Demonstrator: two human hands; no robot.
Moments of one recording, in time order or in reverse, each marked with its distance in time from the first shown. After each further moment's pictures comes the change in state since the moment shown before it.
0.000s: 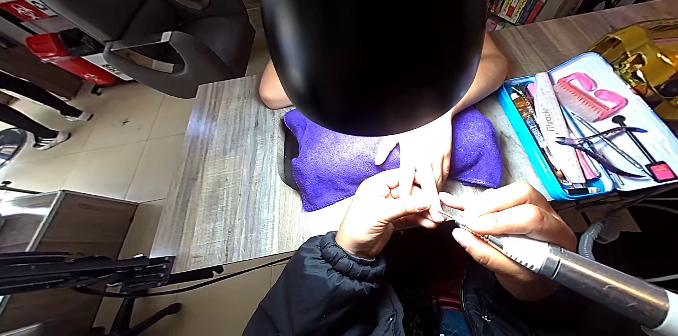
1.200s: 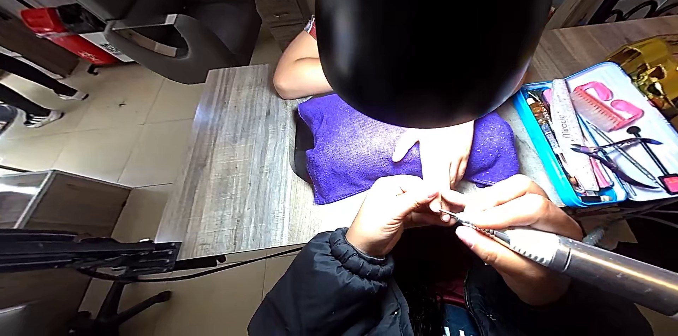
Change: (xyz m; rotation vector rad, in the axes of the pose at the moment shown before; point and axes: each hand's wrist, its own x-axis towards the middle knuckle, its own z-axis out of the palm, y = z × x) left_hand -0.005 0.001 0.000 0.032 0.032 -0.012; right_hand 0.010 -0.007 0.013 0.018 -0.035 0.105
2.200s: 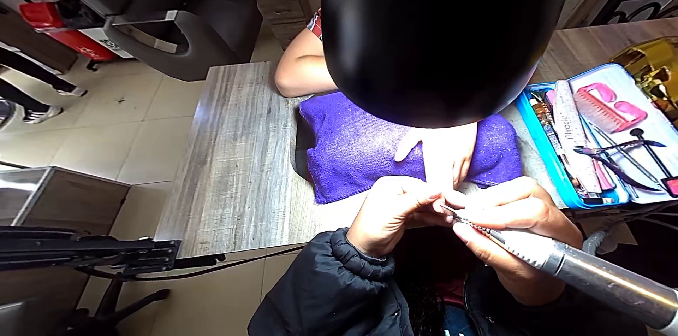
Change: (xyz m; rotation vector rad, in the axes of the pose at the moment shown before) left_hand 0.000 0.001 0.000 -0.039 0.000 -0.010; right_hand -0.002 0.002 0.004 -0.103 0.030 -0.028
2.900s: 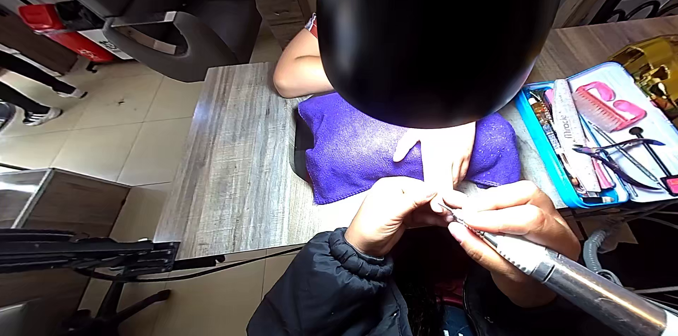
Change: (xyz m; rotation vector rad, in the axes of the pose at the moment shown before) left_hand 0.001 -0.002 -0.005 -0.034 -0.078 0.010; right_hand -0.001 0.003 -0.001 -0.070 -0.018 -0.085
